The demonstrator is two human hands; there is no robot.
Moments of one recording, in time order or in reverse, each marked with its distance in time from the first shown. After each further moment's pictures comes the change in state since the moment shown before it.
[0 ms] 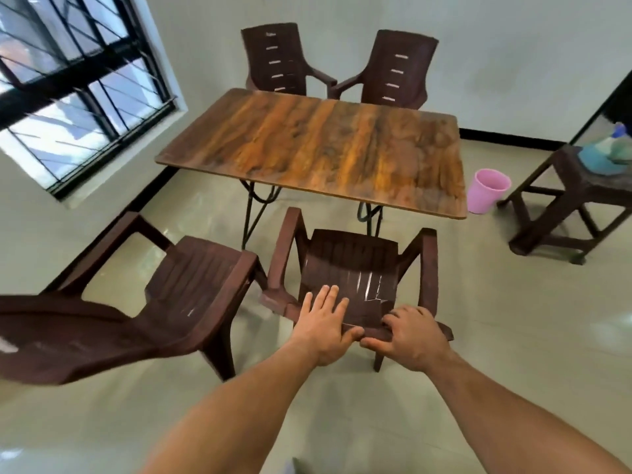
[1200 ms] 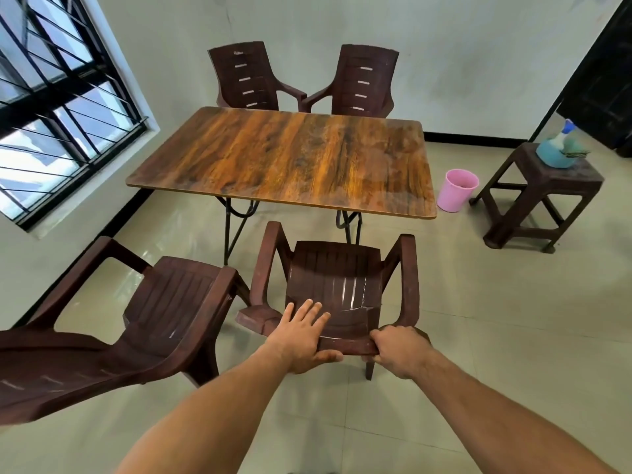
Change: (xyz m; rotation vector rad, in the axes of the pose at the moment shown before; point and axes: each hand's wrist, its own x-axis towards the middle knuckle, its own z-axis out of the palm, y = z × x) left_hand 0.002 -0.002 -0.015 0.208 -0.195 0.140; right_hand -0.022 0.003 -0.027 0.070 -0.368 0.069
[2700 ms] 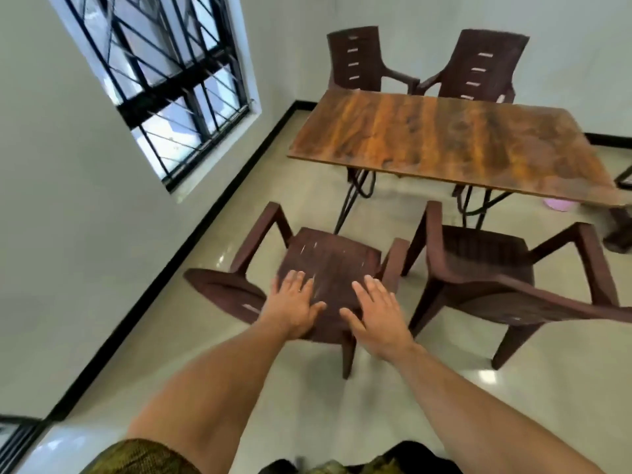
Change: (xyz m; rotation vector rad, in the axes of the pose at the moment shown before) left_hand -0.288 -0.448 0.115 -0.108 0.187 -0.331; right_hand 0.081 -0.552 0.017 0.312 0.386 -0.103
